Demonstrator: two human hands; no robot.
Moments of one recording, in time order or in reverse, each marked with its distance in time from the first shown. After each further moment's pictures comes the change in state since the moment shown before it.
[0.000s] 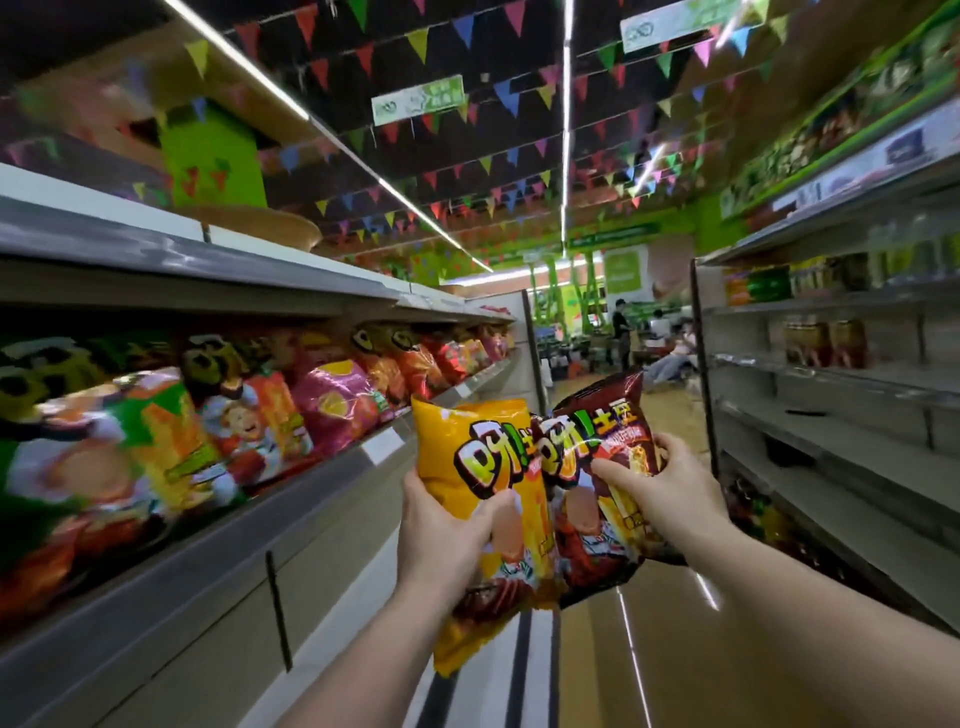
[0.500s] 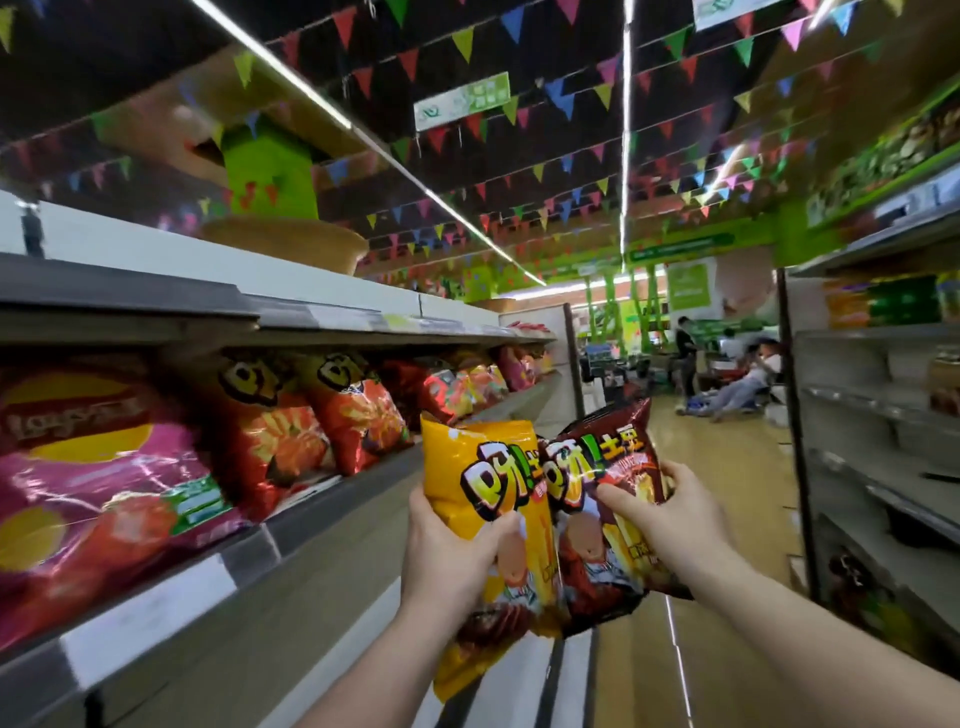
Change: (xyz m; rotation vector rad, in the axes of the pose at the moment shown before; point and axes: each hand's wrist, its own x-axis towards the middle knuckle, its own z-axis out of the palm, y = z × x) left_hand 0.233 -0.079 0.168 0.049 0.121 -0.012; right_hand 0.298 0.092 0.055 -0.058 -0.100 -0.027
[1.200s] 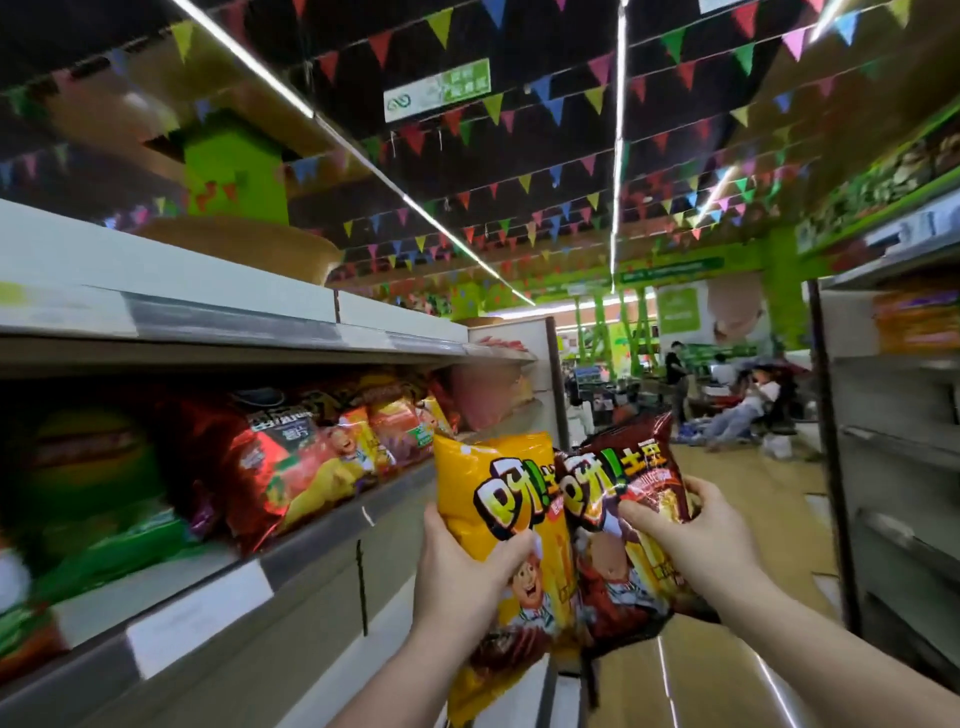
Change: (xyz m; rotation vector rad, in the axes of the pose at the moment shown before) left_hand 0.303 -0.123 0.246 -0.053 -0.049 0.027; right_hand 0.375 0.132 0.052 0.021 0.054 -0.014
